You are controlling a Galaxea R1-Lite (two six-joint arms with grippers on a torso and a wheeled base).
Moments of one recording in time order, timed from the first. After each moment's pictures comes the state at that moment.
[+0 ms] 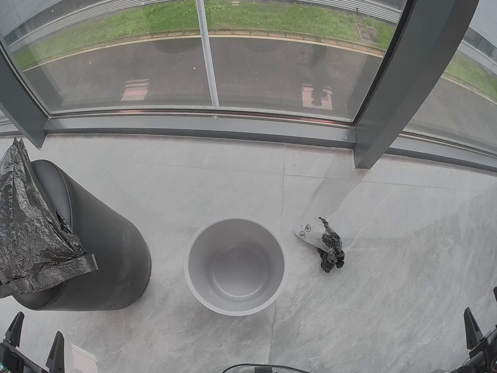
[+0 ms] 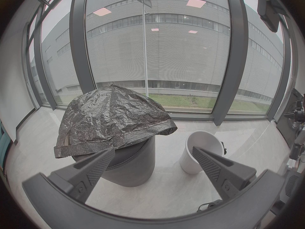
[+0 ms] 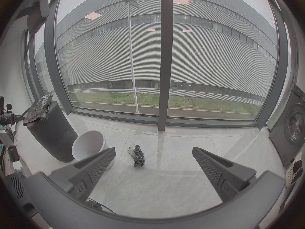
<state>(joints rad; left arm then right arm) 0.00 0.02 -0.02 0.00 0.01 0.01 0.00 0.02 -0.02 0.00 0.01 -0.01</state>
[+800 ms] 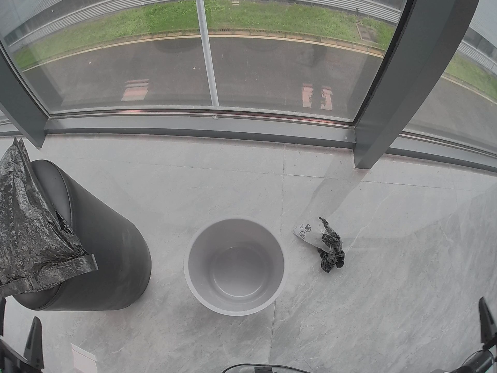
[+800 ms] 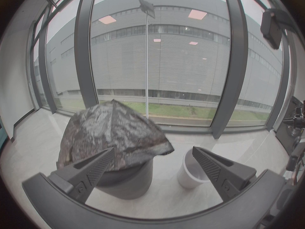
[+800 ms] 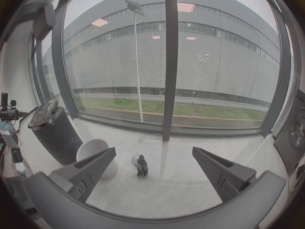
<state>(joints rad) -0.01 0.03 -0.11 -0.03 0.01 -0.03 0.00 0.03 -0.09 -0.04 0.06 -0.02</state>
